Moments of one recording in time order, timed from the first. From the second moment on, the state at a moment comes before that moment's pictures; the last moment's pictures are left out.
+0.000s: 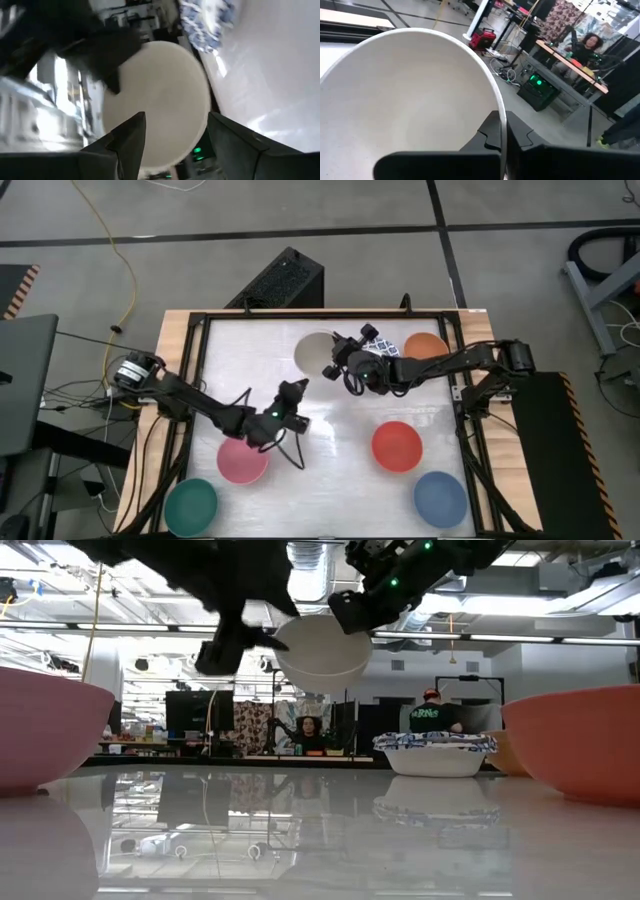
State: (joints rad) left arm -0.35 1.64 0.82 0.62 -1.25 1.44; right arm -0.02 1.56 1.04 0.24 0.93 -0.21
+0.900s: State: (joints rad) left arm -0.45 0.73 0.82 -0.04 -0.76 0.12; right arm -0.64 1.26 1.14 -0.71 -0.10 0.27
